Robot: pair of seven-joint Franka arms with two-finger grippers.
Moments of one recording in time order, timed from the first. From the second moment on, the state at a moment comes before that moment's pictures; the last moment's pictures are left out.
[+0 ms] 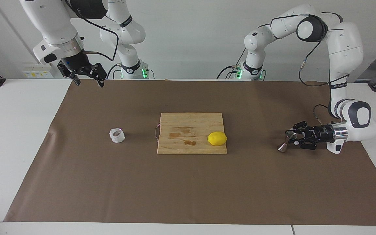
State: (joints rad) left arm 0.57 0.69 -0.24 -1.61 -1.01 1.45 -0.76; right arm 0.04 -0.07 -0.05 -1.67 0.00 1.54 0.12
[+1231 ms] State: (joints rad) left arm 0.43 0.62 -0.34 -1.60 -1.11 1.38 -0.96; right arm 0.04 -0.07 -0.05 -1.67 0.00 1.54 0.12
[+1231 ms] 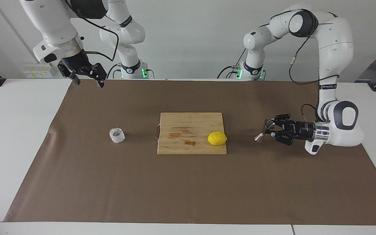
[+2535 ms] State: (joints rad) left arm -0.06 0.60 -0.34 -1.68 -1.54 1.83 -0.96; right arm 0.04 -0.07 -0.05 -1.67 0.00 1.54 0.12
